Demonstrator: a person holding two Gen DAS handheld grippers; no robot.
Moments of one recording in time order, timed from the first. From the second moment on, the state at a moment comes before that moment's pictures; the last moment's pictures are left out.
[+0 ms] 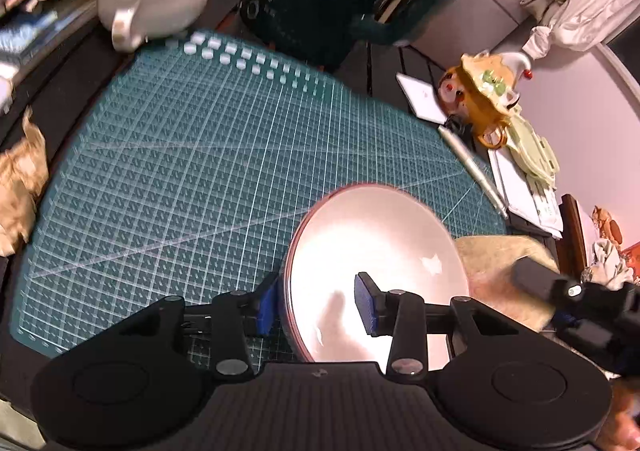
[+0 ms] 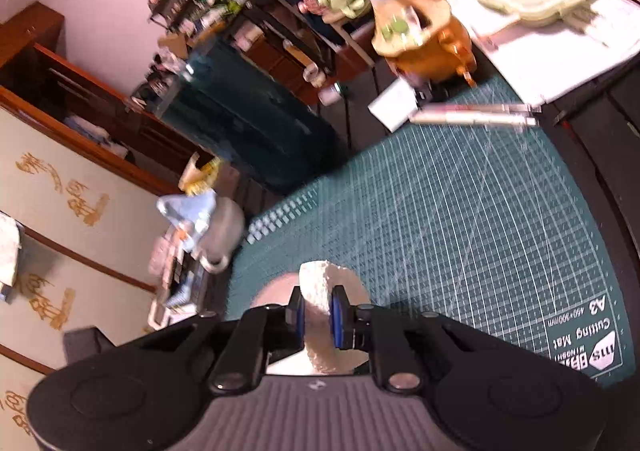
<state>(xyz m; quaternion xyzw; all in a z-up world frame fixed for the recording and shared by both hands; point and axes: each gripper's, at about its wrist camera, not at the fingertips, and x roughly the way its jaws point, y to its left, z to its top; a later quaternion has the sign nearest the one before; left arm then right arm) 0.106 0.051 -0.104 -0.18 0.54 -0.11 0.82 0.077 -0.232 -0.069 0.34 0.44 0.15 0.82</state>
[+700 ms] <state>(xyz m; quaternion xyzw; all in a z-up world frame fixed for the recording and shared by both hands) 0.103 0.052 -0.108 -0.18 0.53 -0.11 0.82 0.074 -0.233 -0.056 0.34 0.42 0.16 0.83</state>
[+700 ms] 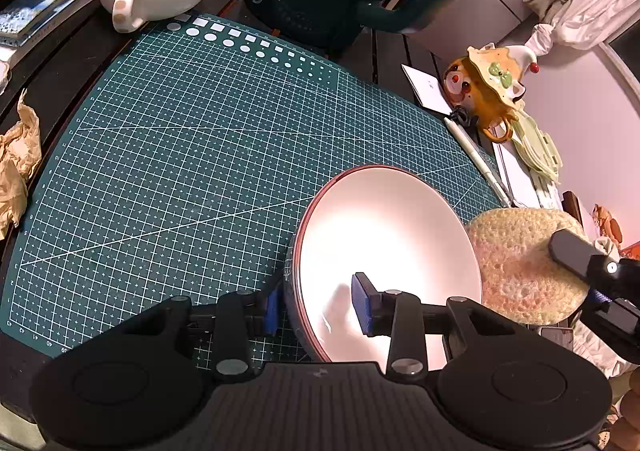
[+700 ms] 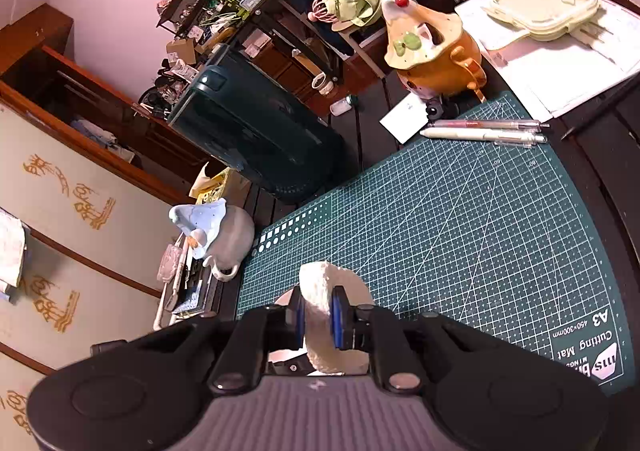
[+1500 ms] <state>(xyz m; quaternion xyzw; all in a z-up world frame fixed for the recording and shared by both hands) 0.102 0.051 -0.108 -0.18 0.53 -0.11 0.82 0.080 -0.230 -0.070 0.34 0.45 0.14 0.81</state>
